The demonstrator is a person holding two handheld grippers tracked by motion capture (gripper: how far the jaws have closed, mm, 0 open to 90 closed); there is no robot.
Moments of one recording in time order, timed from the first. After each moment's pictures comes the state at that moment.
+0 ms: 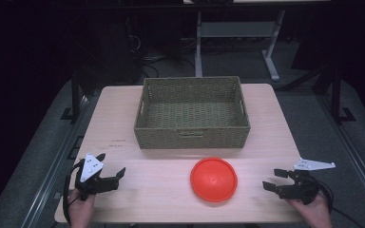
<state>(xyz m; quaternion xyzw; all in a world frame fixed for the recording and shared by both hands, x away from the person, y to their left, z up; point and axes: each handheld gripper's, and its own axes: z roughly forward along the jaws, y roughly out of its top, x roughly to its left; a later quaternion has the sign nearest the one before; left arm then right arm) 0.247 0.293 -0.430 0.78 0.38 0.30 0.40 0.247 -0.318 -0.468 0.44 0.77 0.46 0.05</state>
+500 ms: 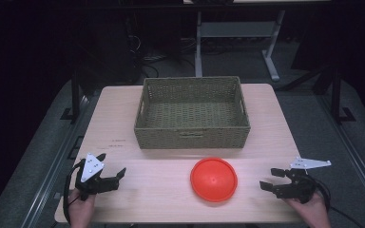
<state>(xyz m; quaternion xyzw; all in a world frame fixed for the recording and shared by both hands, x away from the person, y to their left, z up) 0.248 0.294 -0.430 0.78 0.38 0.30 0.40 0.250 -0.308 -0.462 0.43 0.78 0.45 0.04</state>
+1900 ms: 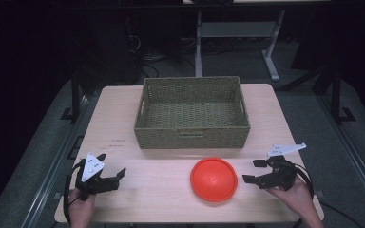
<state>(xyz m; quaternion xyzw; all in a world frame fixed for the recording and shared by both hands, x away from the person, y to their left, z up) 0.248 0.294 -0.431 0.78 0.38 0.30 0.39 0.278 -0.254 -0.430 0.38 0.82 0.43 0.01</state>
